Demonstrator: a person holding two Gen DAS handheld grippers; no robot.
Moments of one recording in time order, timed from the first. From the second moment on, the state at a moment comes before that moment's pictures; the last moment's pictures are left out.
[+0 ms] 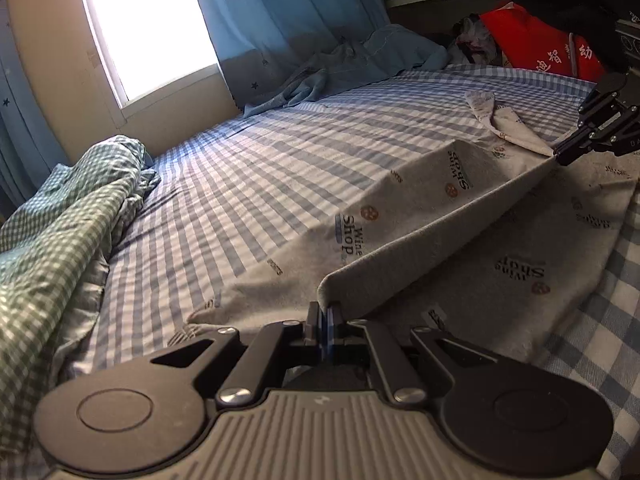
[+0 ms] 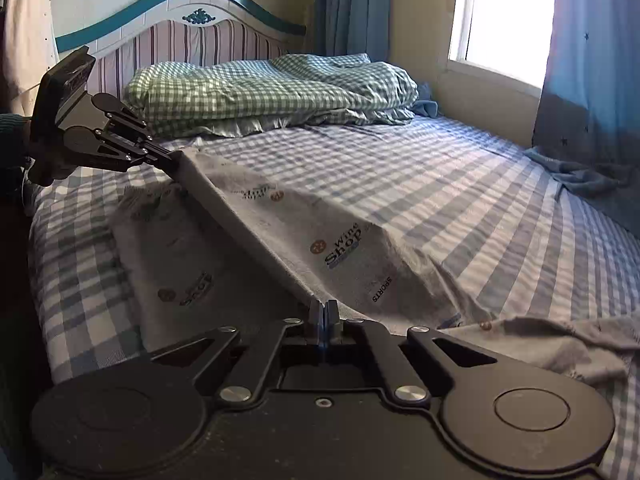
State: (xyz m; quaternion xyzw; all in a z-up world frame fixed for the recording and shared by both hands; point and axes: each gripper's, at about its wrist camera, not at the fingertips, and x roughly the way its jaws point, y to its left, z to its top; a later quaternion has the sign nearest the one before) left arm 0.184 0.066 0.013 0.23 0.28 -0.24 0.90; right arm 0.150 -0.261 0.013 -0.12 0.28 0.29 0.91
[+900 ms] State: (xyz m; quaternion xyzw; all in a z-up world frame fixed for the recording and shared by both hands) left arm 0.119 0.077 -0.005 0.28 0.25 -0.25 0.89; right arm 0.115 -0.225 -0.002 -0.28 0.27 0.29 0.87
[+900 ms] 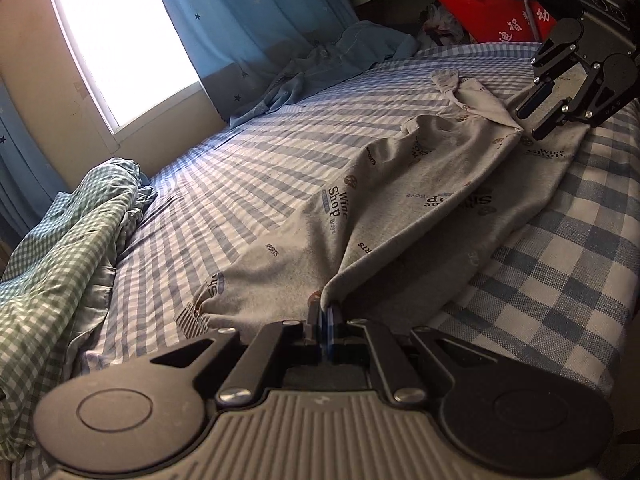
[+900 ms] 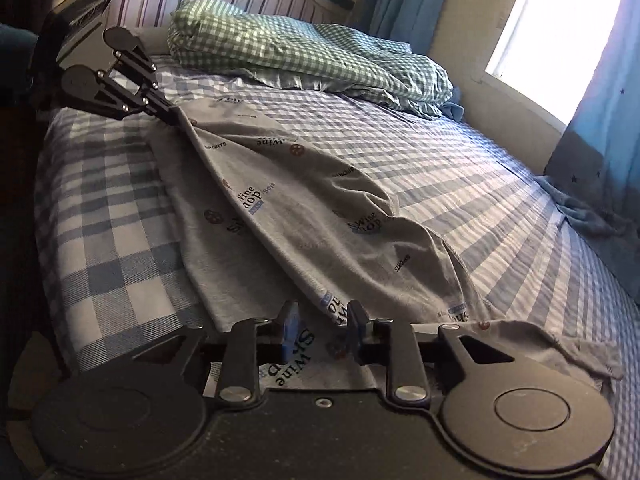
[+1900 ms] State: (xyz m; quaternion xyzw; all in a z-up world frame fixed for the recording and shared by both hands) left arm 0.117 0.090 -0.020 0.26 0.30 -0.22 0.89; right arm 0.074 -0.198 -0.027 -0.30 0.28 0.29 0.86
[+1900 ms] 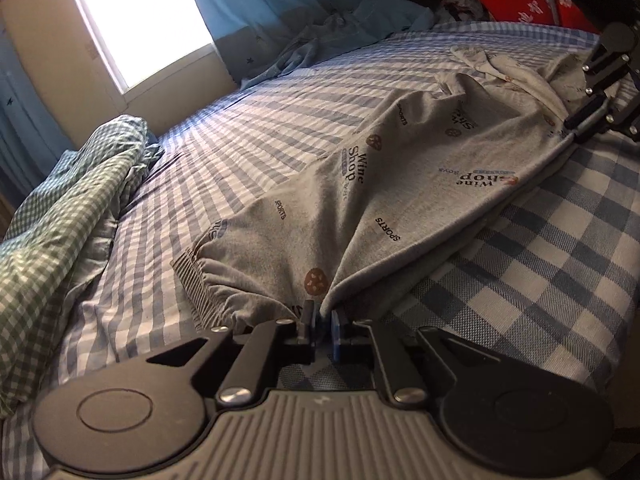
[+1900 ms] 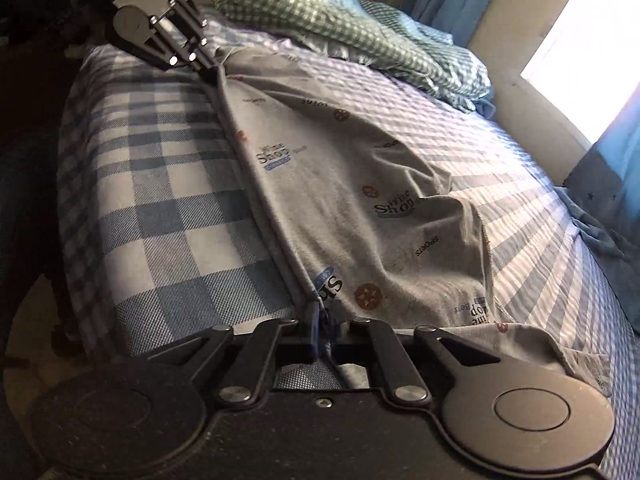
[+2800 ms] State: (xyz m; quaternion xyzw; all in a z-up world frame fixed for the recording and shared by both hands) left arm 0.187 -0.182 0.004 -0.03 0.33 -0.35 0.88; right arm 0.193 -0.533 -0.017 0.32 0.28 0.08 0.90
